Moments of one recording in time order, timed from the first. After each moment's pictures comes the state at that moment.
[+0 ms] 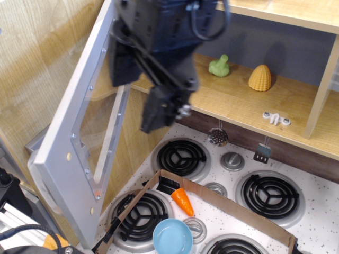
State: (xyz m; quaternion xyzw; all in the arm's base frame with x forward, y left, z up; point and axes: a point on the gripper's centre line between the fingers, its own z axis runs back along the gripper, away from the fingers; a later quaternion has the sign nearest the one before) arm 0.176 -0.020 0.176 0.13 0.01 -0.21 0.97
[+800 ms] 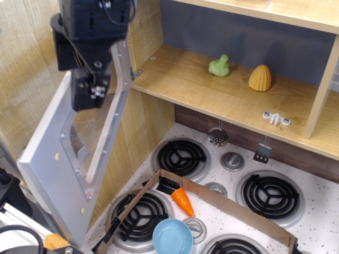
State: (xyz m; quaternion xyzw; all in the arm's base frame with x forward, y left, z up) arm 0.181 0.056 0.169 0.14 0.03 -0.27 0.95
